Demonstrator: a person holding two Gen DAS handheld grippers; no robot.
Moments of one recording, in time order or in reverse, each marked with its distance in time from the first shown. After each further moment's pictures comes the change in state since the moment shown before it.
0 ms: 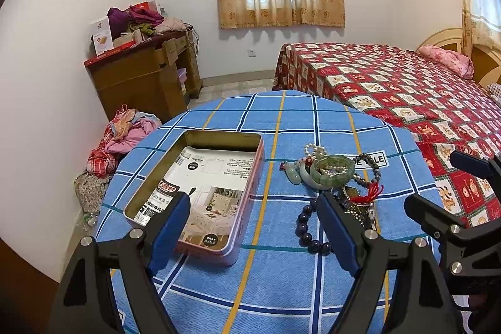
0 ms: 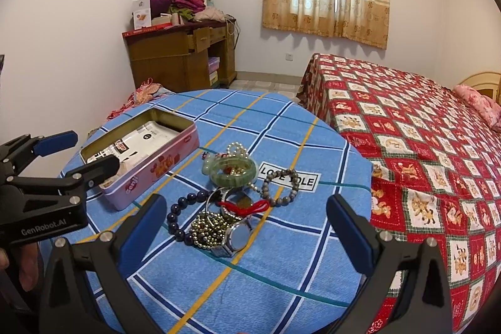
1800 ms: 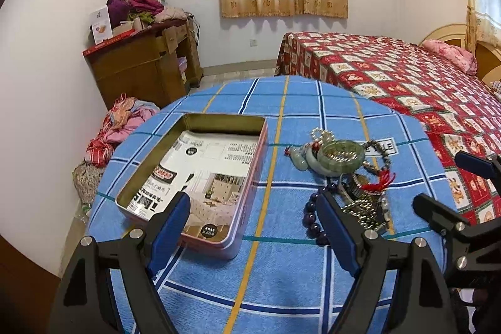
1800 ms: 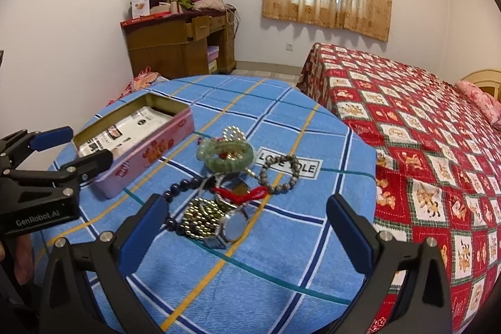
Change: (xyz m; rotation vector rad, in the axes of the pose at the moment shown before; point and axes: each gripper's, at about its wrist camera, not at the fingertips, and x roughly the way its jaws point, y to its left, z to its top) left arm 0.025 0.005 -0.016 -0.015 0.058 0.002; right arm 0.021 -0.004 -0.014 0.000 0.059 -0.022
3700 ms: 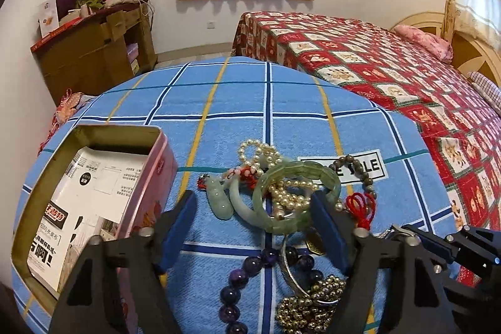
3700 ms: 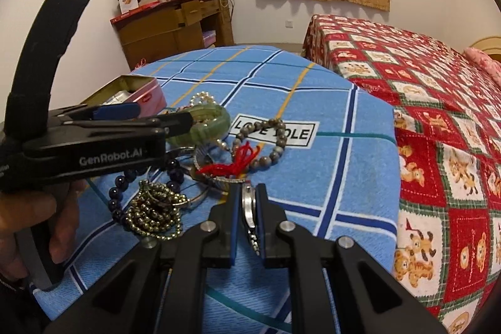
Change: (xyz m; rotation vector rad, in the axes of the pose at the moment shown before) left arm 0.106 -0.068 0.044 0.040 0.072 -0.200; right arm 0.057 -0.039 -0.020 0.080 0.065 0.083
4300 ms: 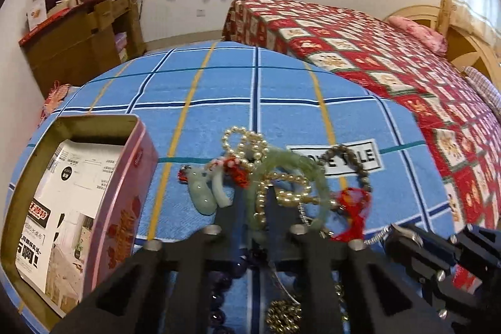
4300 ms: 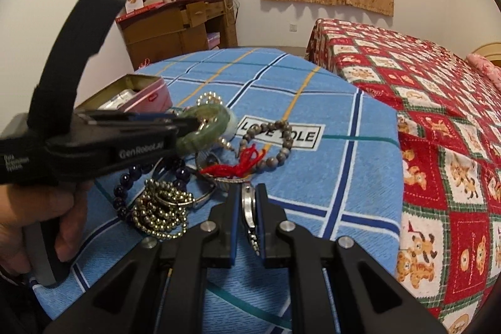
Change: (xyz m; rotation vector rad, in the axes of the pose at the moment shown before) left arm 0.011 -0.001 0.000 0.004 0.059 -0.049; right arm -0.007 0.002 0.000 -0.017 -0.032 0.000
